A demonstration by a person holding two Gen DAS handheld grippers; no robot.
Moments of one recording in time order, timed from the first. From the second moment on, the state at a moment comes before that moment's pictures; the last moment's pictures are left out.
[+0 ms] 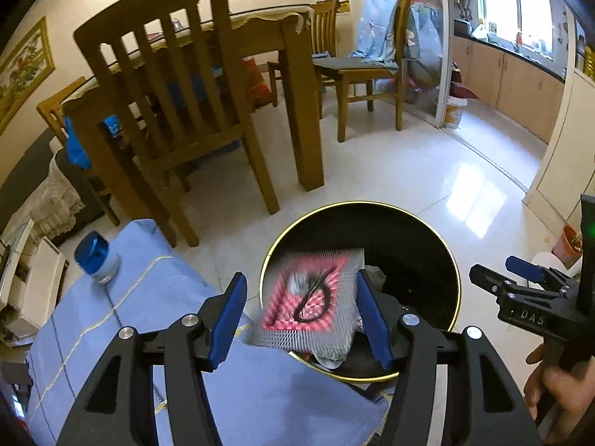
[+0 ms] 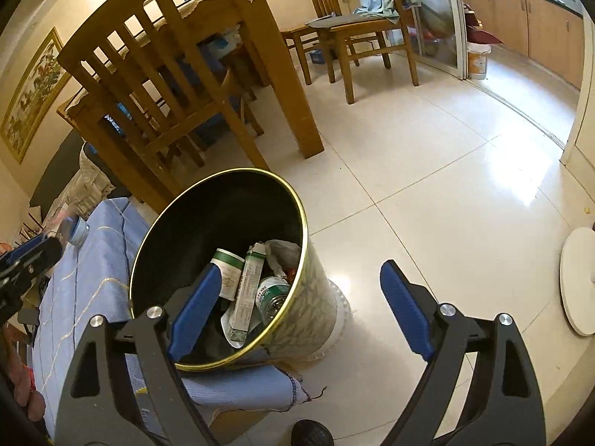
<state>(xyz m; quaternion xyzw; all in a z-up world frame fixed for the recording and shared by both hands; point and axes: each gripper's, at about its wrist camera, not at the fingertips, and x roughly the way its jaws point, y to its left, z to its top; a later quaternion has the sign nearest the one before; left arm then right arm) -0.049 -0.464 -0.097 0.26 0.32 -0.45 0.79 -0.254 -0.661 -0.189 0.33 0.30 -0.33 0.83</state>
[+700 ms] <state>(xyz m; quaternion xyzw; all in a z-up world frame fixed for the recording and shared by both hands) -0.001 -0.325 -0.075 0.23 0.35 -0.33 0.85 -0.188 -0.585 -0.161 0.28 0.33 -0.27 0.86</state>
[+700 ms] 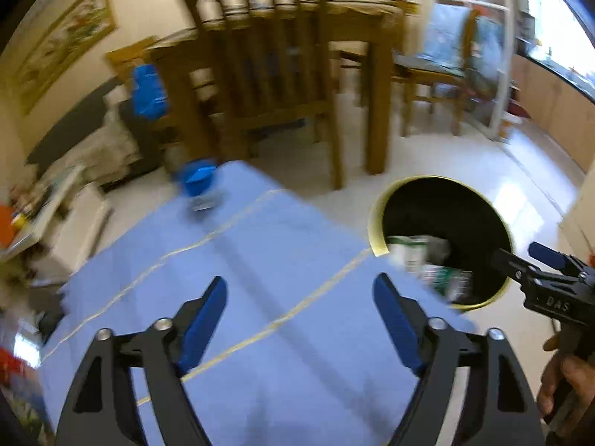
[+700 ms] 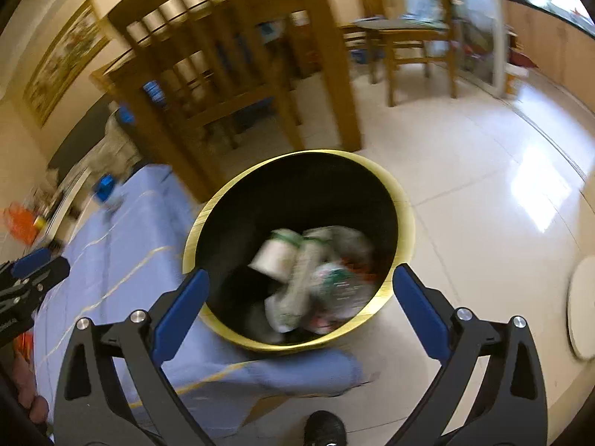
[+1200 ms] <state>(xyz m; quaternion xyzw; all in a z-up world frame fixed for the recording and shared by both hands) 0.038 -0.059 -0.002 0.17 0.34 -0.05 0.92 -0.034 -0.320 -0.051 0.05 0.34 -0.12 0.93</state>
